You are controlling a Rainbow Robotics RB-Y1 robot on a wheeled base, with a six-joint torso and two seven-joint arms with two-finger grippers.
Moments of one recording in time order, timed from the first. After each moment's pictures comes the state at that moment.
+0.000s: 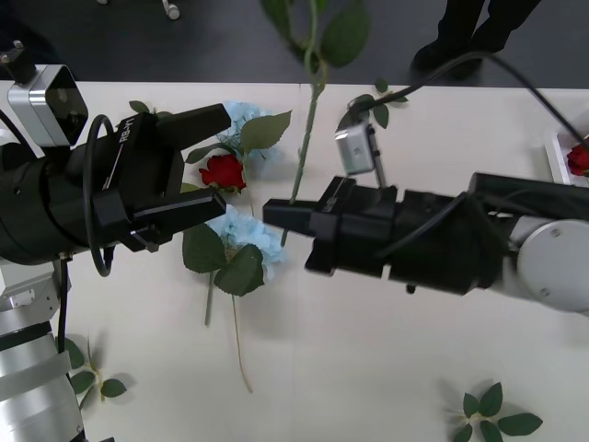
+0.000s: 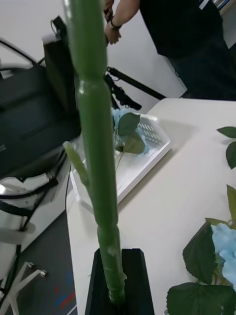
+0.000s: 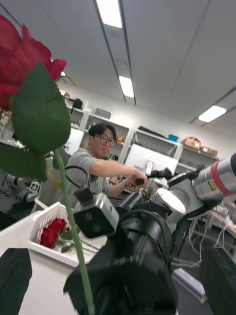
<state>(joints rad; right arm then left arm) -0.53 -1.03 0.83 -2.18 -1.95 0.18 2.09 -0.24 -0.02 0.41 -1.98 1.92 1.61 -2.49</state>
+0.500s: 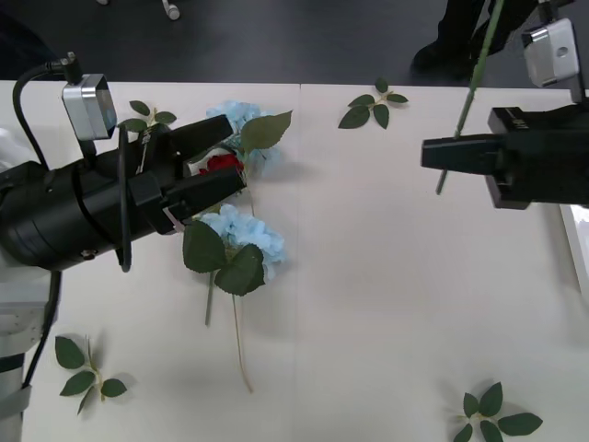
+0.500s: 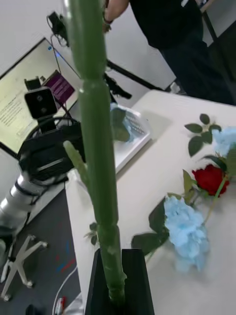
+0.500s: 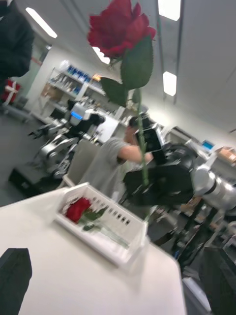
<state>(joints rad) -0.20 -1.05 0.02 -2.08 -2.14 0.94 2.09 -0.11 0.23 0.16 -1.98 1.94 1.21 -2.49</state>
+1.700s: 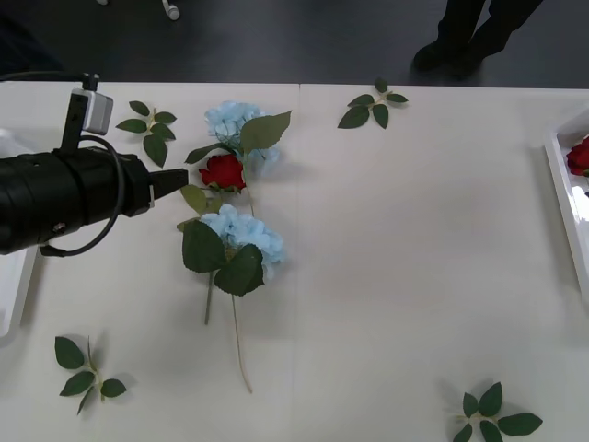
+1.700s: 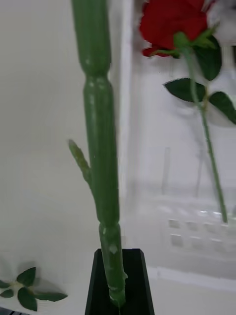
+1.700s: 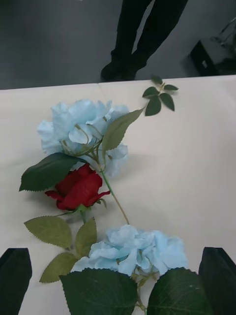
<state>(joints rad) -0.03 -1.13 -0.48 -1.43 -1.38 1.48 1.89 -0.11 0.42 0.19 -2.15 0.97 1.21 -1.76</state>
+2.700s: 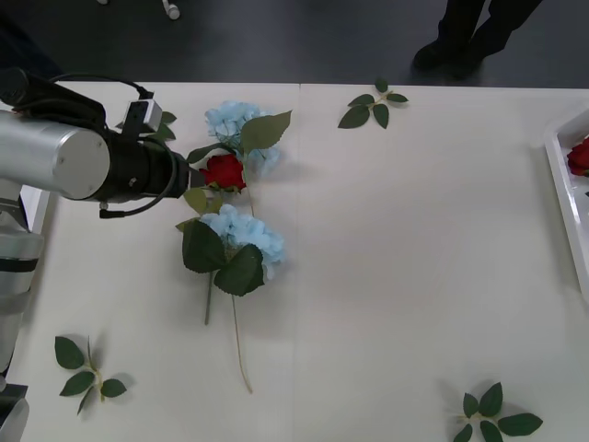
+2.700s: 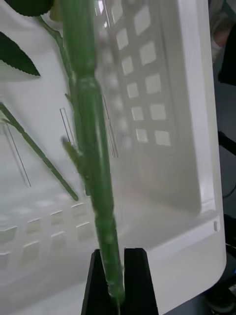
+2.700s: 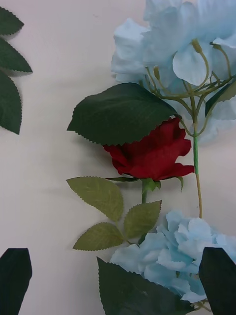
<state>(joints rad) -0.04 -1.13 -0.25 -1.28 -0.88 1.18 1.62 -0.45 0.42 -0.04 -1.79 0.54 1.43 -1.35</state>
